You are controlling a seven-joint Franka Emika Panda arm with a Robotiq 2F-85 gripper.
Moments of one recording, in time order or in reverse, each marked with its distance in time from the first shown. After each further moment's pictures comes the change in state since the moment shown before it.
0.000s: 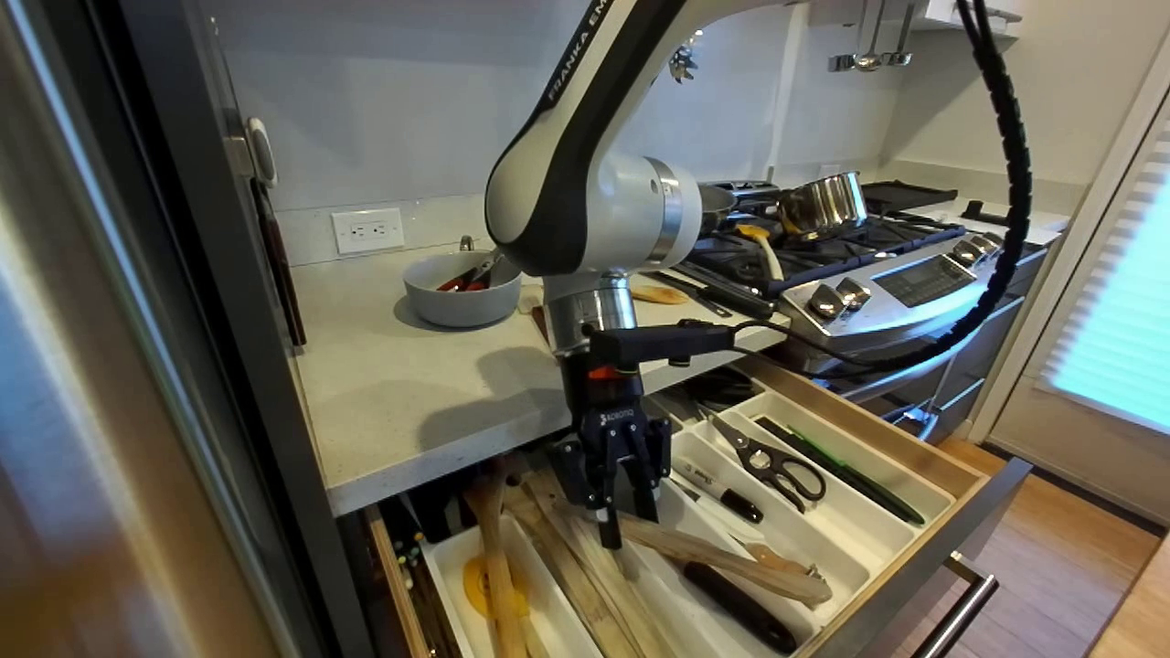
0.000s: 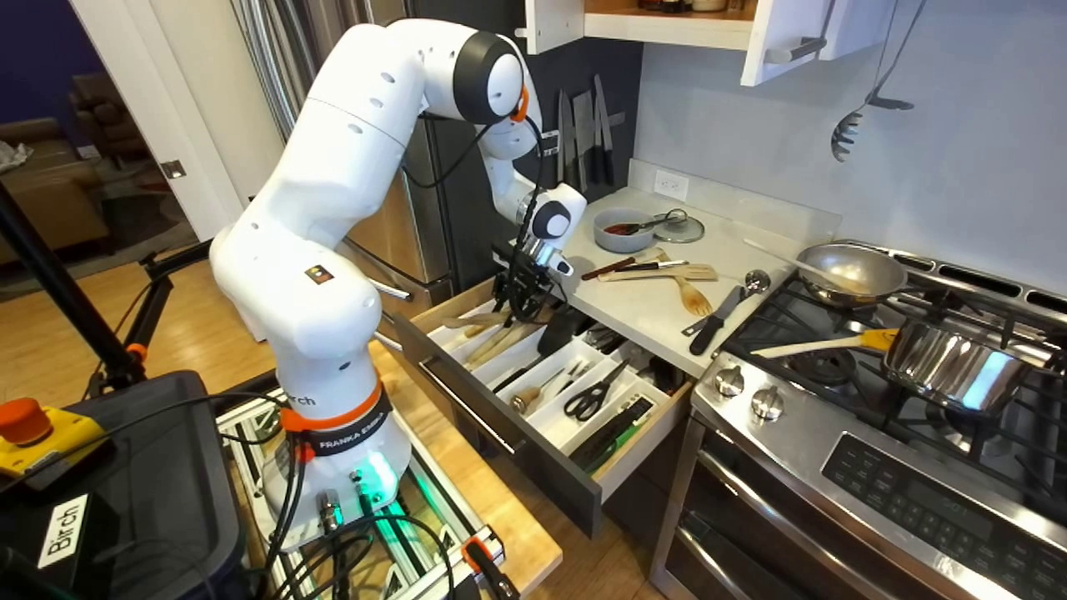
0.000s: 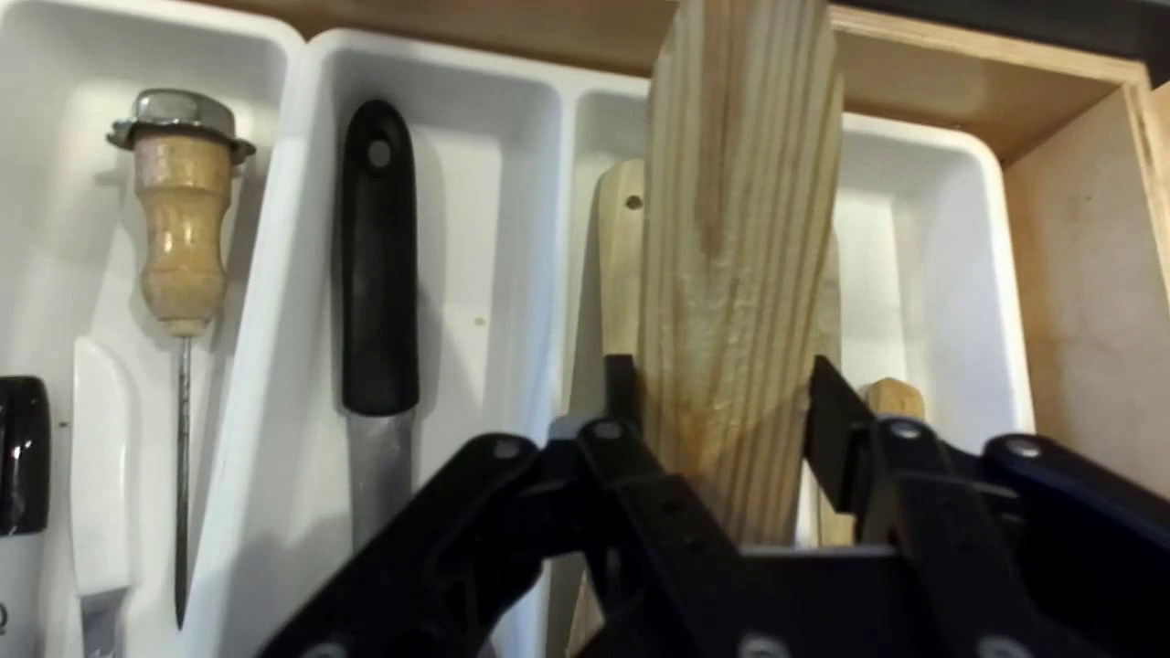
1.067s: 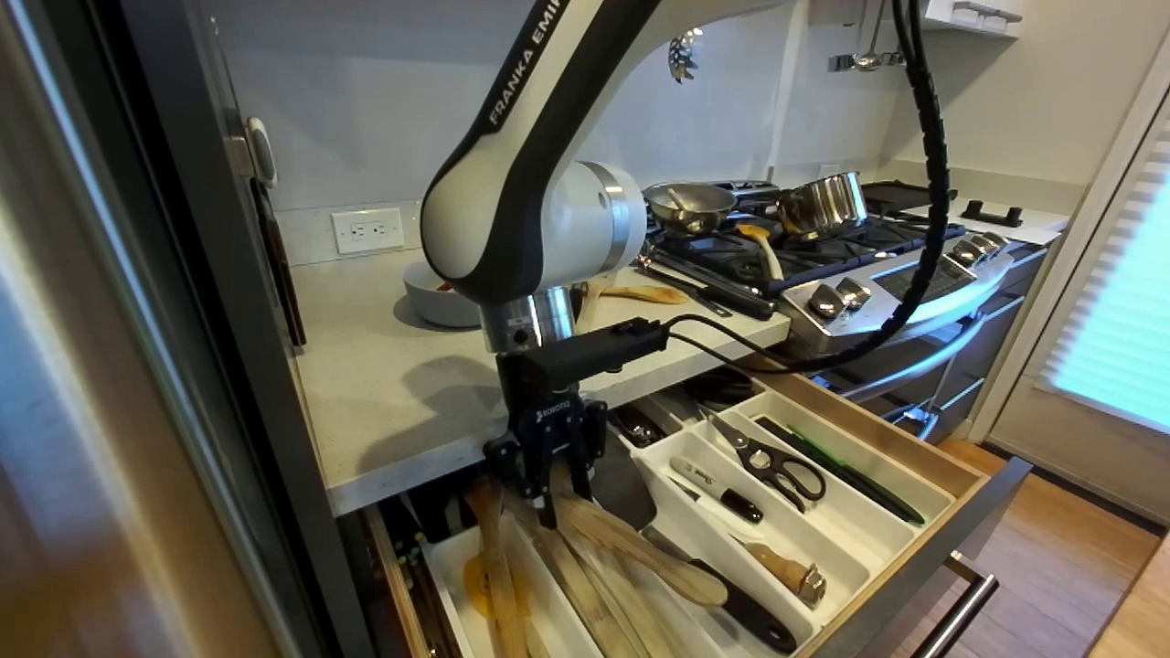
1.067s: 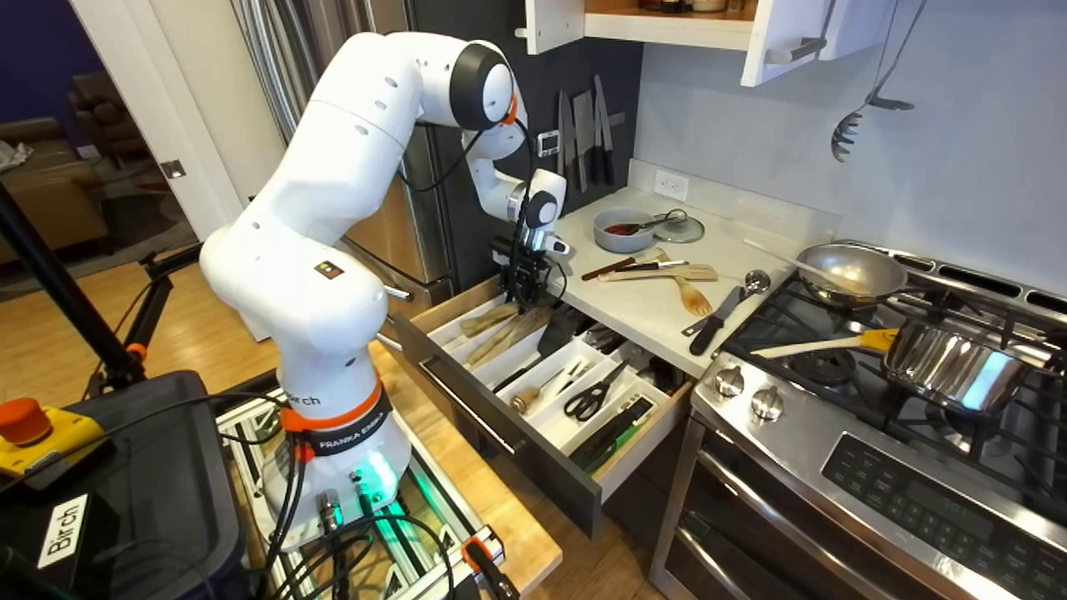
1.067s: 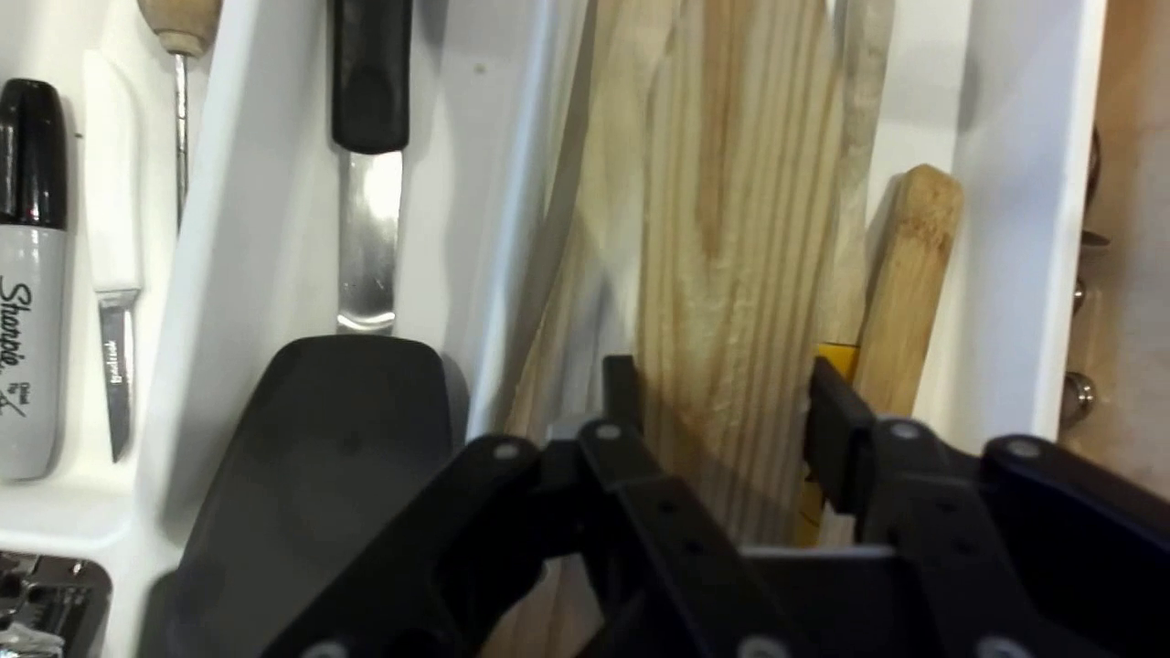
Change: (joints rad) arm 0.107 0.052 -0.021 0.103 -0.152 0.151 0.140
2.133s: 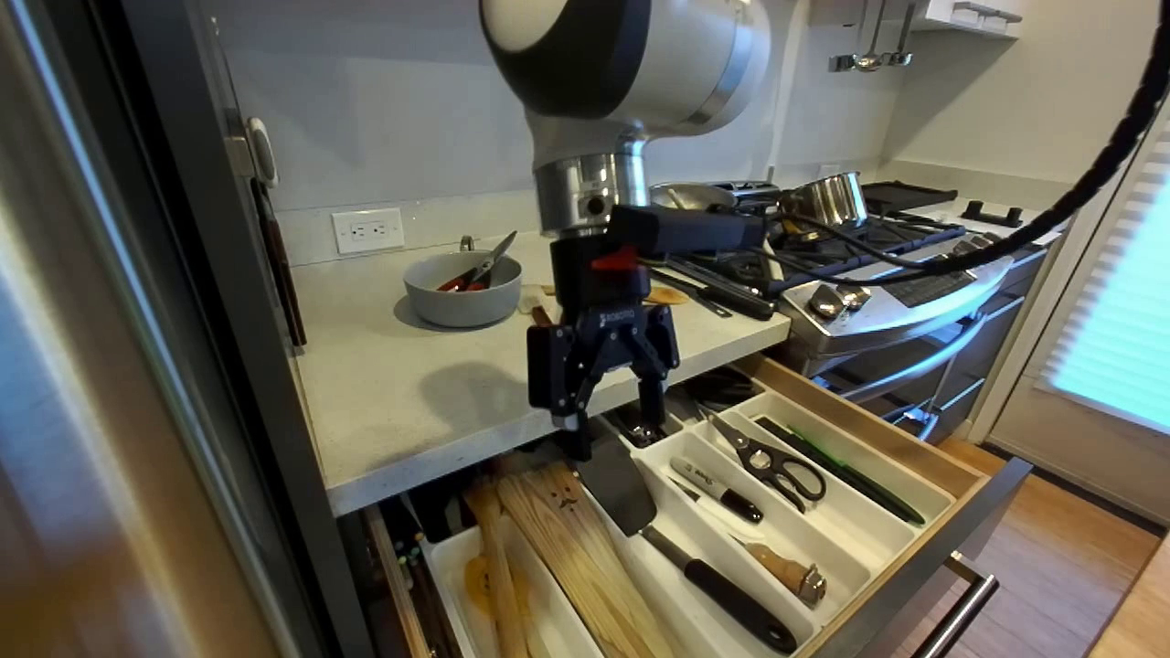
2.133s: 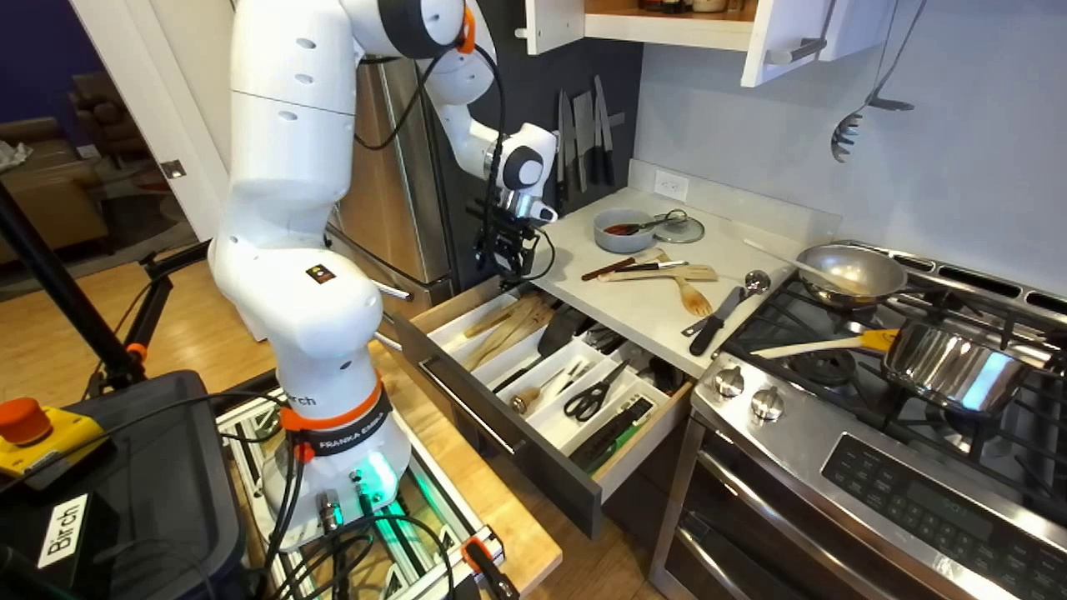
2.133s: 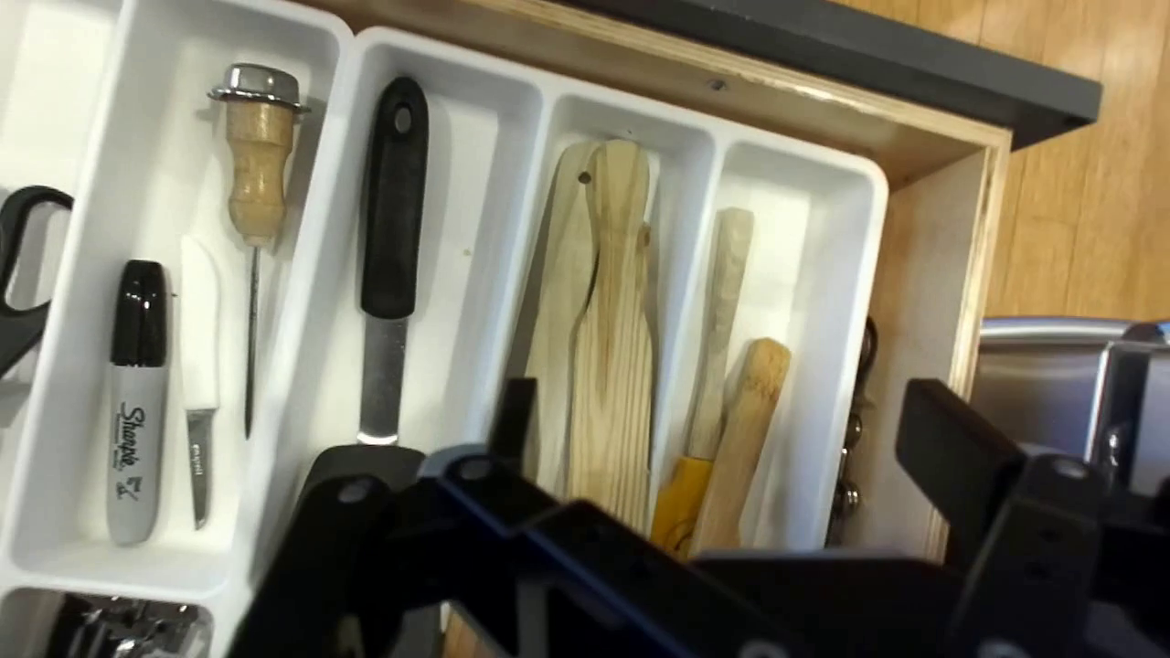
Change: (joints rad) arm -0.095 -0.429 0.084 -0.356 0.114 -0.045 -0.140
